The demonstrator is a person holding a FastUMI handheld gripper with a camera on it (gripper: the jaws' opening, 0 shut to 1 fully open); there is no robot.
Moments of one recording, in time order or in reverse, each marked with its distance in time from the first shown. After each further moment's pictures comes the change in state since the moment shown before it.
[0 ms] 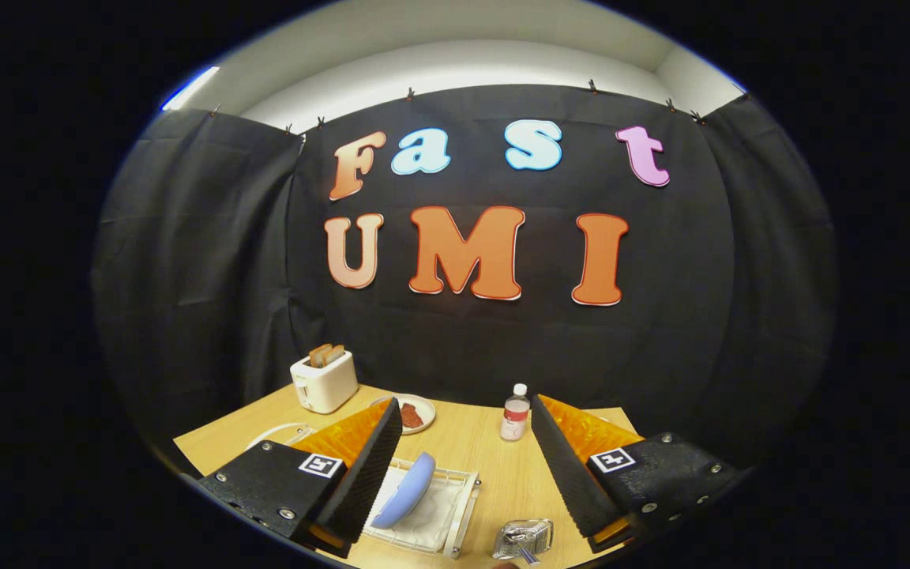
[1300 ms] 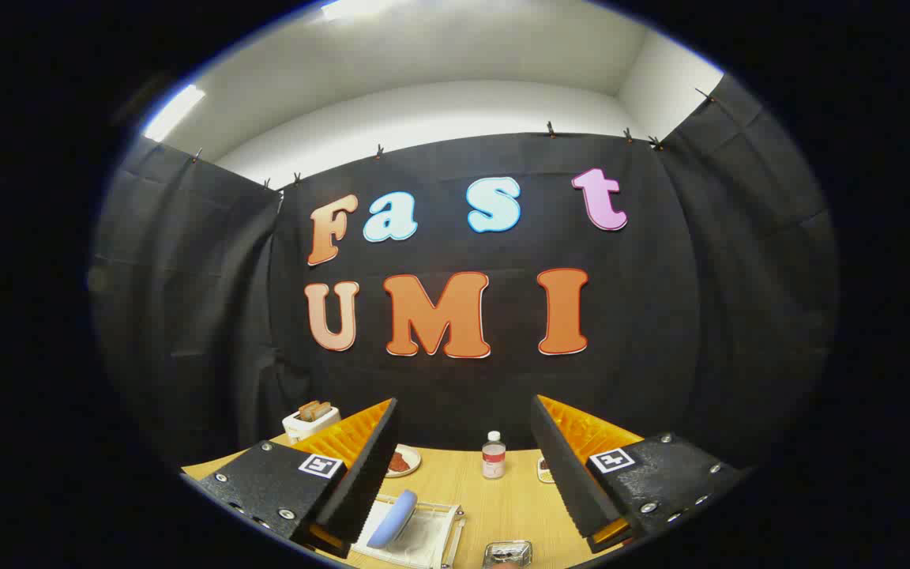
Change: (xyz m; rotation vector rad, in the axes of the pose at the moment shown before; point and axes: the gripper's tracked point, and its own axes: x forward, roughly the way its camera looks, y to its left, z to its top) arm -0.050 -0.043 0.079 0.069 -0.231 -0.054
